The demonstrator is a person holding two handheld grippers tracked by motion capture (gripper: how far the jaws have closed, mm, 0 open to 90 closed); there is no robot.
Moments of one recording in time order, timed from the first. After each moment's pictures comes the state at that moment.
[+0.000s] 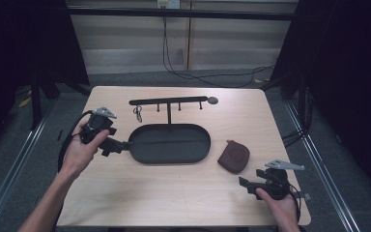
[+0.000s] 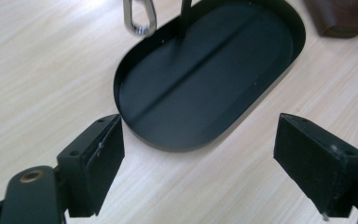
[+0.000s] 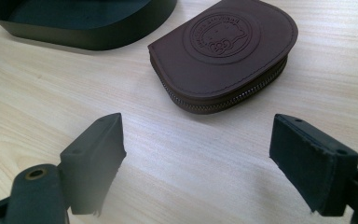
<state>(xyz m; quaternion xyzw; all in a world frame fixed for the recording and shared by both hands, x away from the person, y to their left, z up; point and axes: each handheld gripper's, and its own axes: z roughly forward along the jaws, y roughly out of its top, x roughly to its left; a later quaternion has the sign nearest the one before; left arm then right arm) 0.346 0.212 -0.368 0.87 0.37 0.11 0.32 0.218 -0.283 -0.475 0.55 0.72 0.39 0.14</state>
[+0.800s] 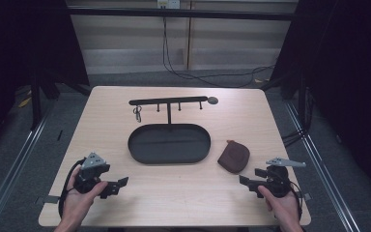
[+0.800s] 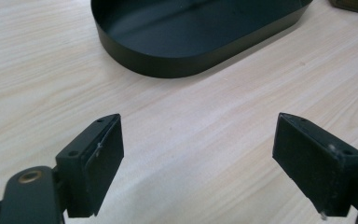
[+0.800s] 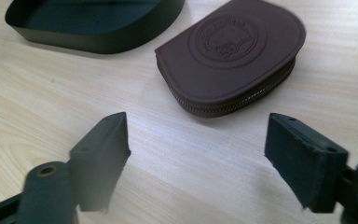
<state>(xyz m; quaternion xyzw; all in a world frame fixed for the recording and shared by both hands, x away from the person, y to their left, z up) 0.254 0.236 -0.447 0.82 0.41 0.11 0.38 0.223 -0.288 -0.470 0.55 0.72 0.40 0.12</state>
